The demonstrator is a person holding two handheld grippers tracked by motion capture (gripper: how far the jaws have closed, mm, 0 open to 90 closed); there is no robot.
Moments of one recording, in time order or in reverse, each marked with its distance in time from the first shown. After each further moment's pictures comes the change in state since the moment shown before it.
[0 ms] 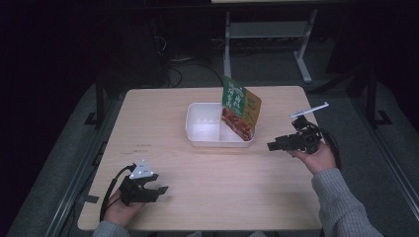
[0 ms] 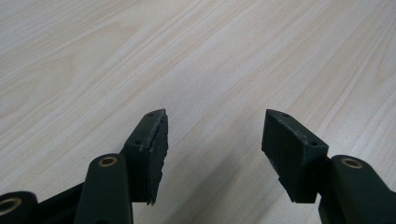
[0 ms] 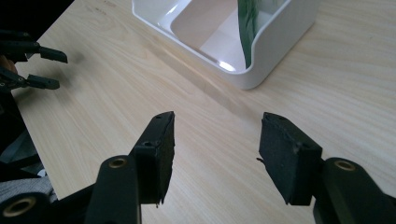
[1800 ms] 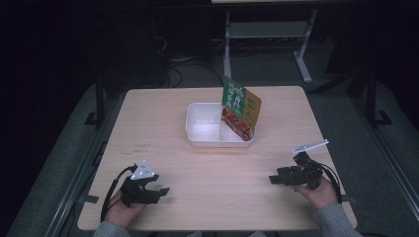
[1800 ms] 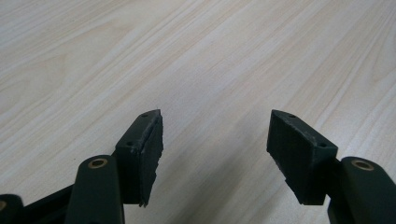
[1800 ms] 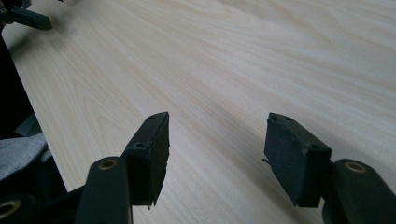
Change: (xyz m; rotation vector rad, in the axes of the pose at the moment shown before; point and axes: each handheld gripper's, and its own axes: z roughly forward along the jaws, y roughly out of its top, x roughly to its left) left arm -0.003 0.000 0.001 0.000 -0.008 -0.001; right arm 0.005 -0.090 0.027 0.028 0.043 0.008
